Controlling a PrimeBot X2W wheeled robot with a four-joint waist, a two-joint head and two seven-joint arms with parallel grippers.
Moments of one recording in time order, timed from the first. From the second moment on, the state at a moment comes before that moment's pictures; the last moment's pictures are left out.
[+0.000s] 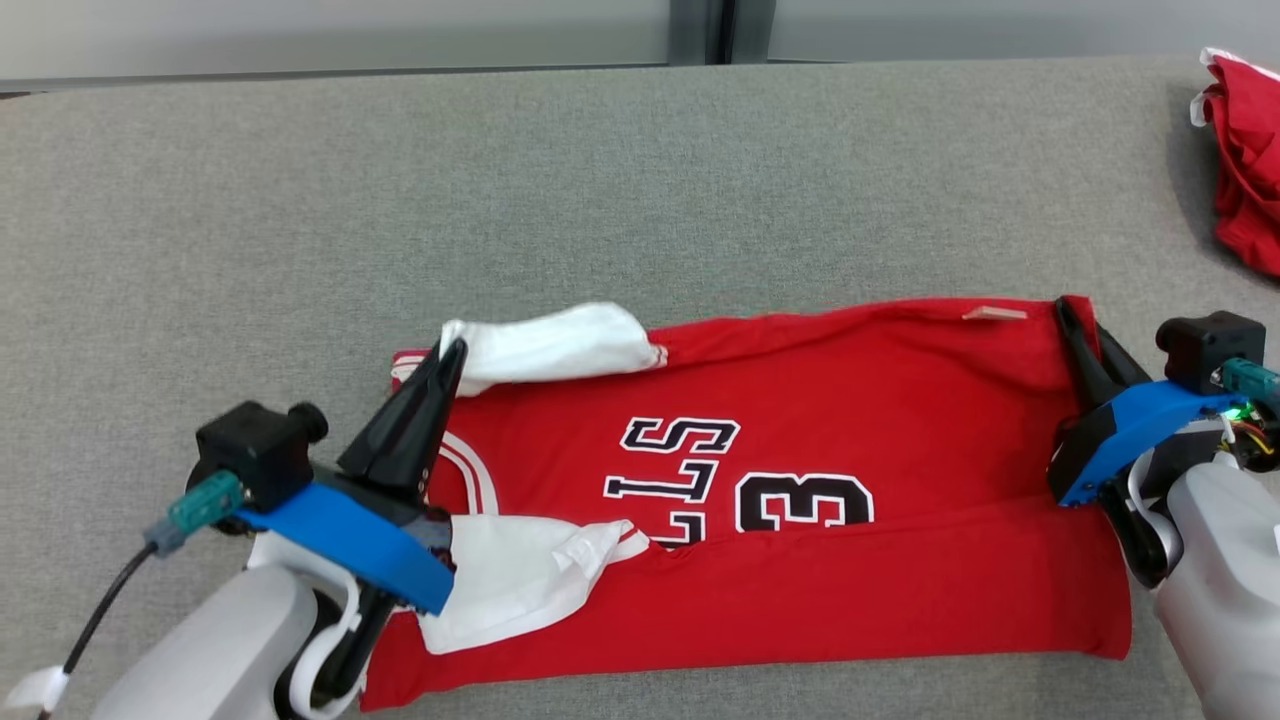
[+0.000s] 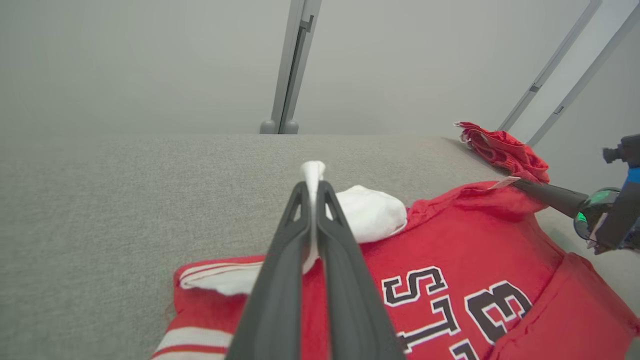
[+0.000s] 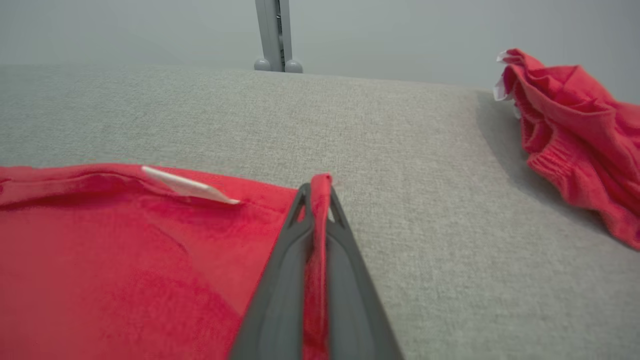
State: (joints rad) left arm -0.48 0.54 -0.79 0.17 -0.90 0.00 -0.26; right arm -0.65 -0.35 0.30 0.88 0.42 0.13 -0.26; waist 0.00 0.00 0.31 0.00
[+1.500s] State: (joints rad) left arm -0.01 0.24 -0.17 0.01 -0.39 0.09 -0.26; right arm -0.16 -0.25 0.01 0.50 0.30 0.13 -0.26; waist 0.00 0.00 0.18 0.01
